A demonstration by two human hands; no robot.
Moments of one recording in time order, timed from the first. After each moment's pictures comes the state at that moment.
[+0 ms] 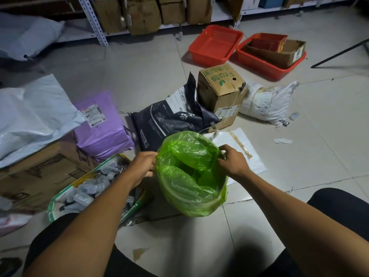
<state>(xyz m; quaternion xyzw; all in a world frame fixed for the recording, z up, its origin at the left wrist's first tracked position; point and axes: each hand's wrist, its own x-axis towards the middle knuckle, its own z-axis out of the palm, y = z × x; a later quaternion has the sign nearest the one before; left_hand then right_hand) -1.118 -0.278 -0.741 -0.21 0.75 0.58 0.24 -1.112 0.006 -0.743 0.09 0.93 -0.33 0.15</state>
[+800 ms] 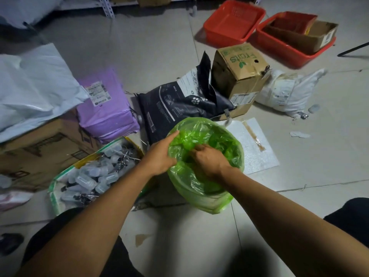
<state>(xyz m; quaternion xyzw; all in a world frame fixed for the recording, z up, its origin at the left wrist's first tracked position) -1.109 -0.268 -0.751 0.00 0.92 0.34 0.20 -1.116 -0.080 -0.771 -0.27 0.95 -0.09 0.16</state>
